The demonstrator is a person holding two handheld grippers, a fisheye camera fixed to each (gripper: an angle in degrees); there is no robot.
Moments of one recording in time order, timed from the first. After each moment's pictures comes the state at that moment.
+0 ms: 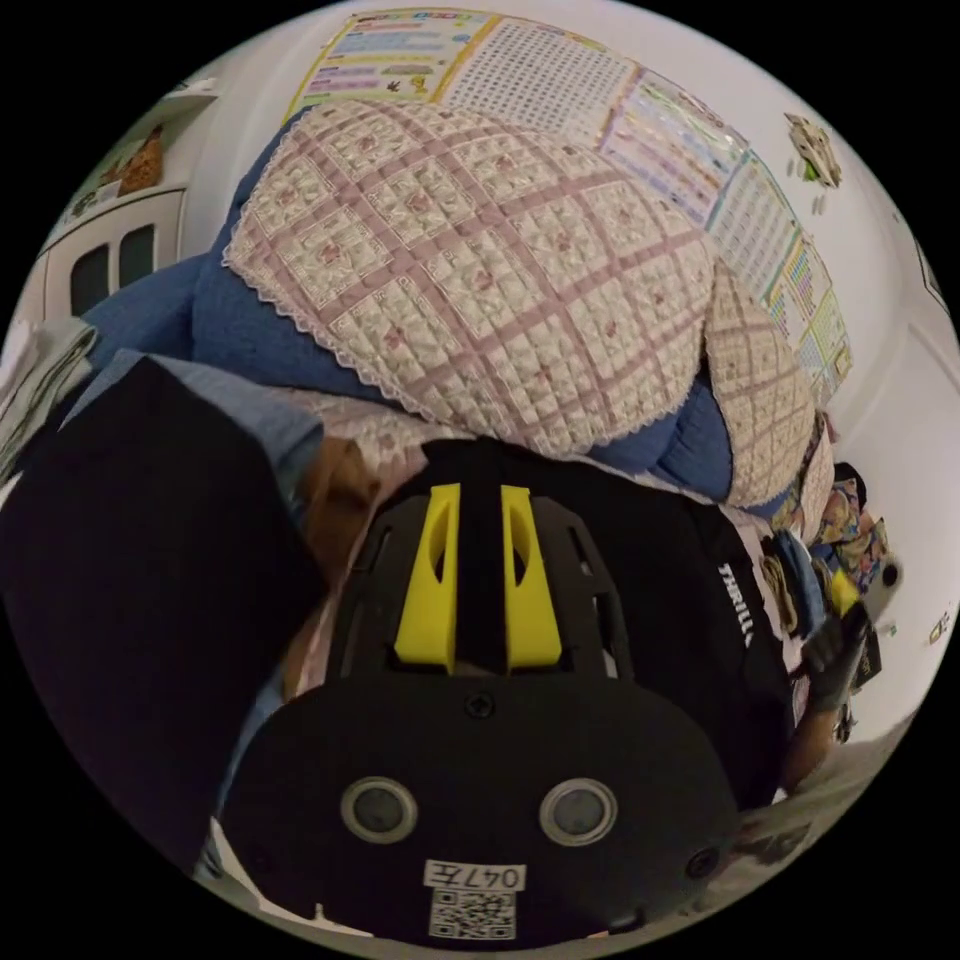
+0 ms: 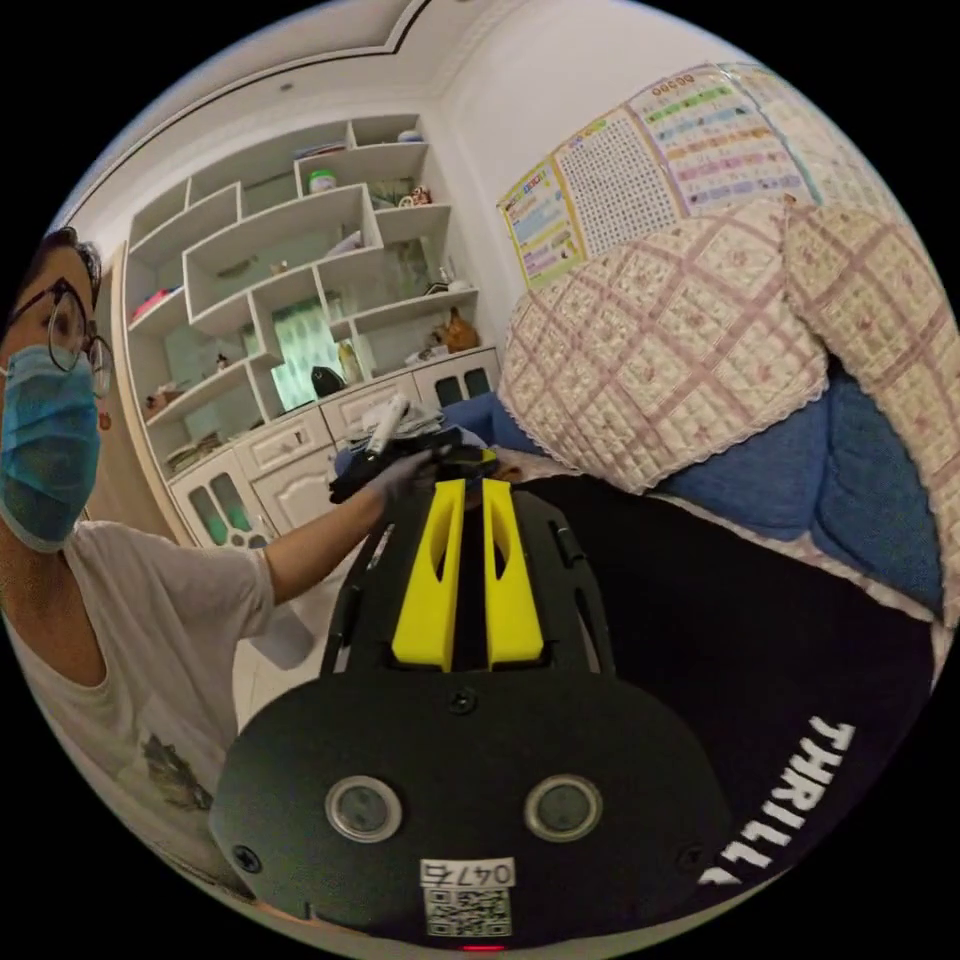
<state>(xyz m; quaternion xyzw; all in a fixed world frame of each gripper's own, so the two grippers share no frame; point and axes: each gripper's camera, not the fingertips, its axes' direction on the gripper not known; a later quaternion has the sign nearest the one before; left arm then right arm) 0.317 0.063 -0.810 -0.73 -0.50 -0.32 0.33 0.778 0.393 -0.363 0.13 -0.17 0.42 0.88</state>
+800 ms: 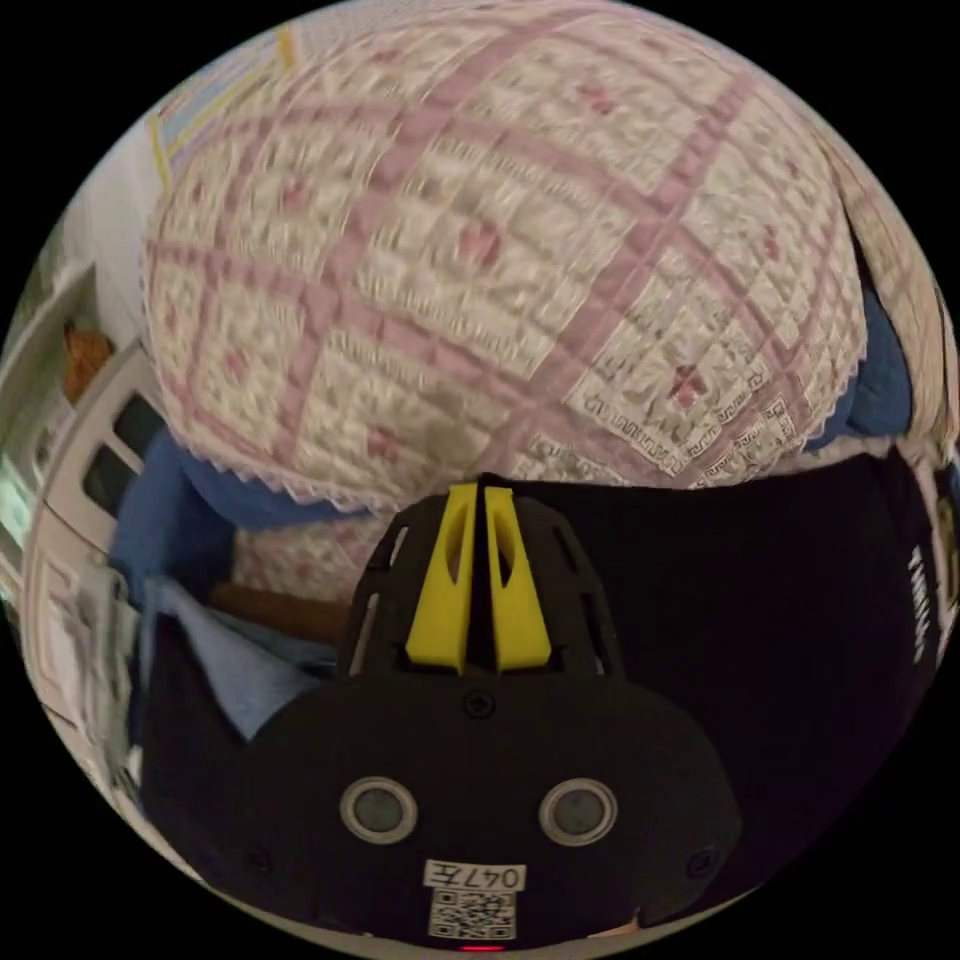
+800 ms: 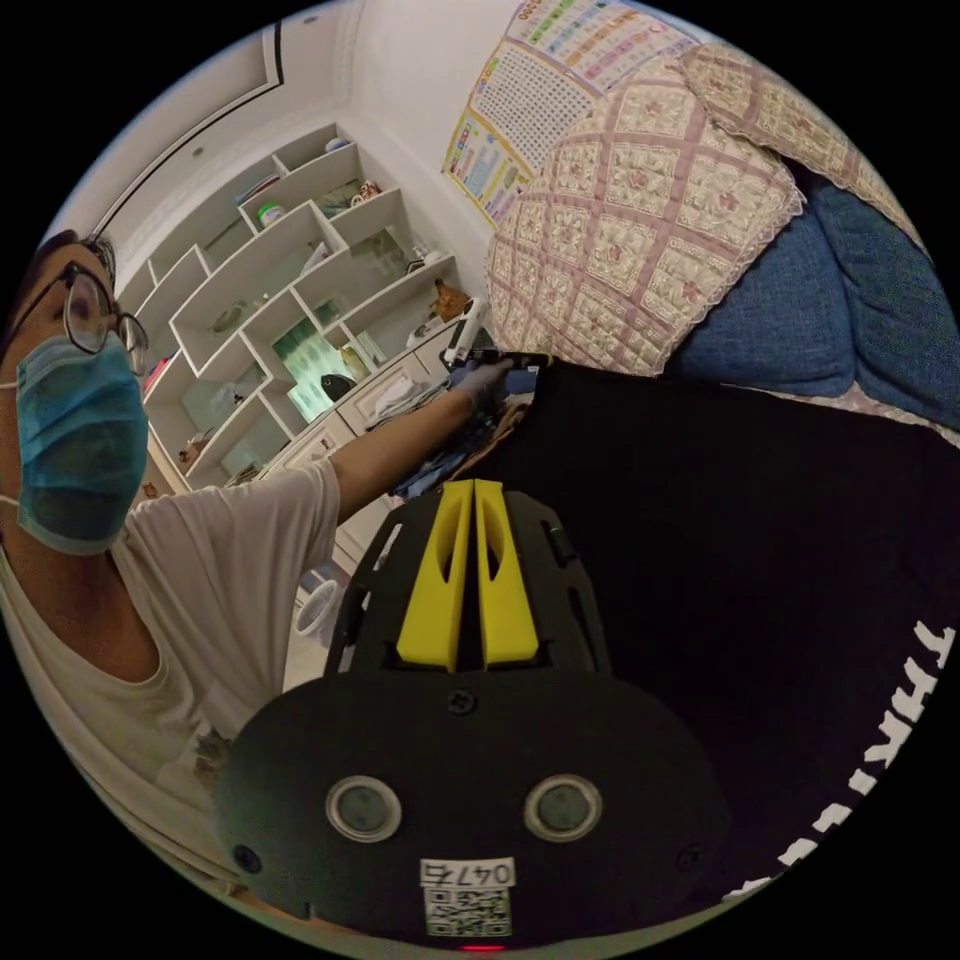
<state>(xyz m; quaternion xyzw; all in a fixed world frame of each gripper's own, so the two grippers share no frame) 0.141 0.541 -0.790 -0.88 -0.41 -0.09 0.21 0.767 0.461 -0.151 0.11 -0.28 0.49 0.82</state>
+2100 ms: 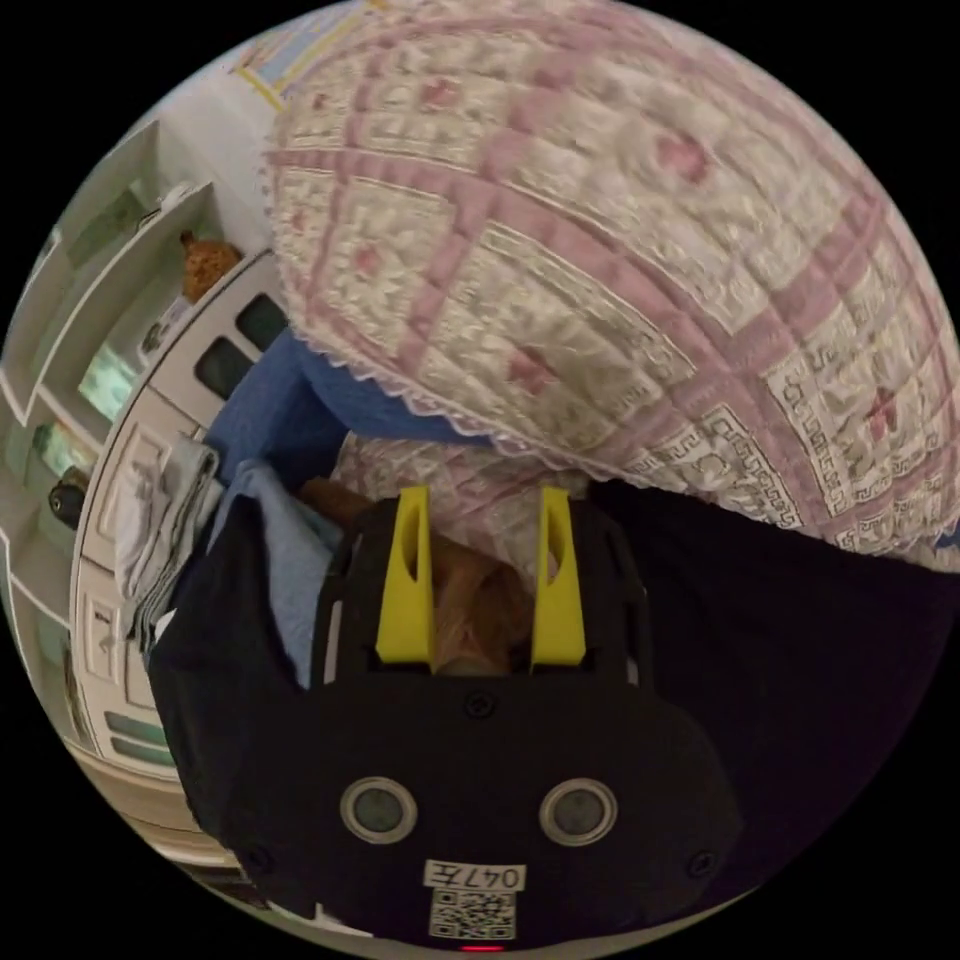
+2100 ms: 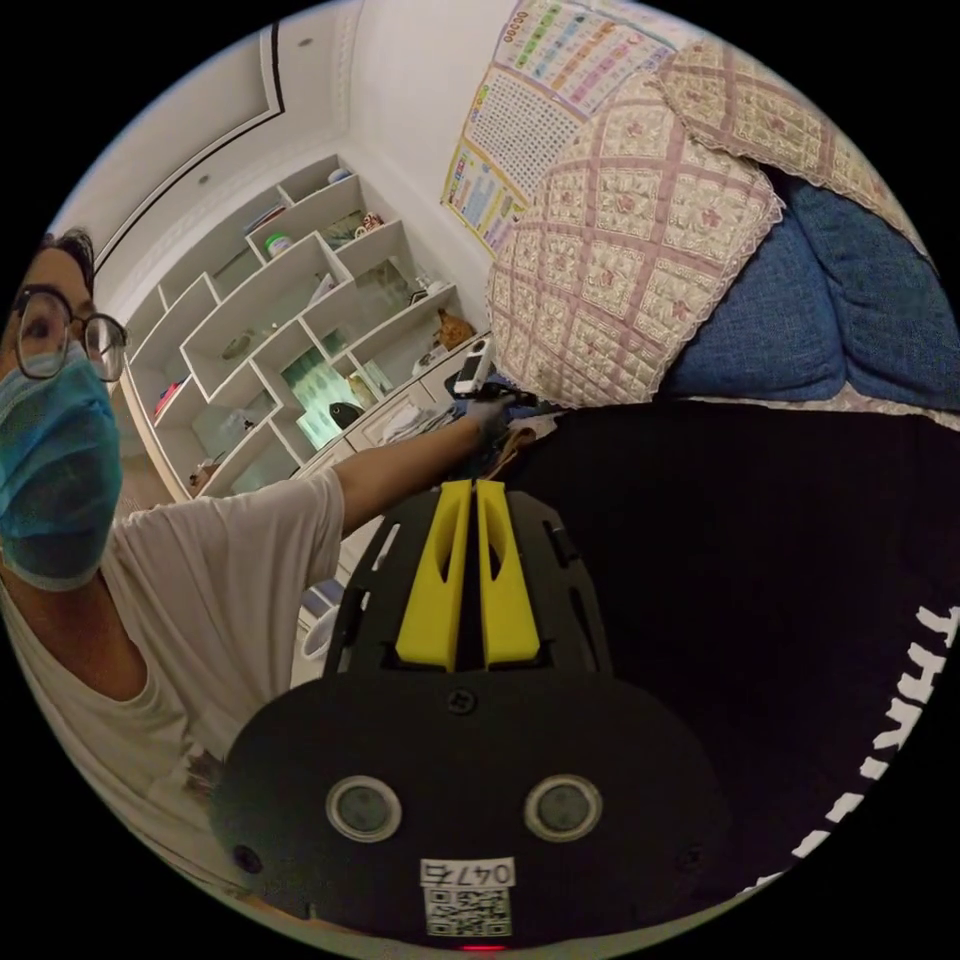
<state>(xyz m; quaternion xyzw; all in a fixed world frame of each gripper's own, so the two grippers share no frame) 0.069 0.253 -0.580 -0.82 -0.57 -0.01 0.04 0.708 0.413 -0.154 0.15 -0.27 0.51 0.80</state>
